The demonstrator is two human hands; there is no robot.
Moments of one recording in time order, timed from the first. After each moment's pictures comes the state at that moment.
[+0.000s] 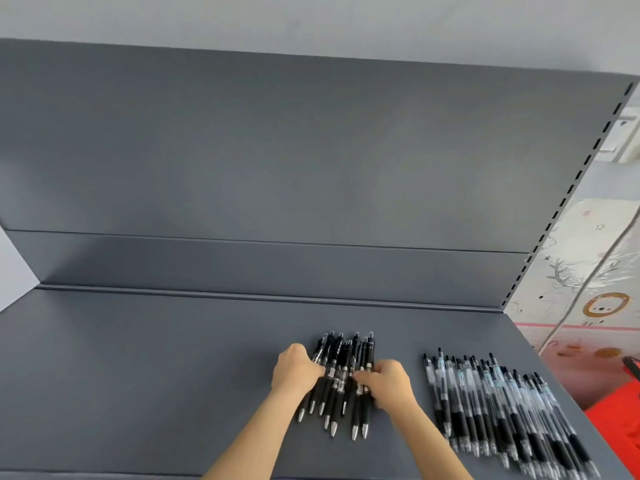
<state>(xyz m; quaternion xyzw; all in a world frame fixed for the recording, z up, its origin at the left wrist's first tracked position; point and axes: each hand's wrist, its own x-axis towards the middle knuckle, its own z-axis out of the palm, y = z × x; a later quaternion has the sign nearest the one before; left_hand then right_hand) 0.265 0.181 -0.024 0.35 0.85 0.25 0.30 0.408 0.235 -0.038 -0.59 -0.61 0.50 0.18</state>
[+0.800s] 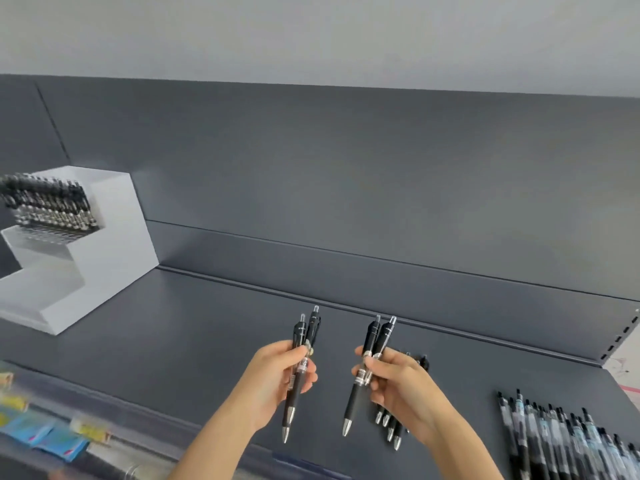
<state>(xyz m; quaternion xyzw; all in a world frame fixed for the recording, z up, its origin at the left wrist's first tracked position) 0.205 0.055 0.042 0.18 0.59 0.64 0.46 0.363 0.176 0.041 -0.31 -0.51 0.79 0.17</state>
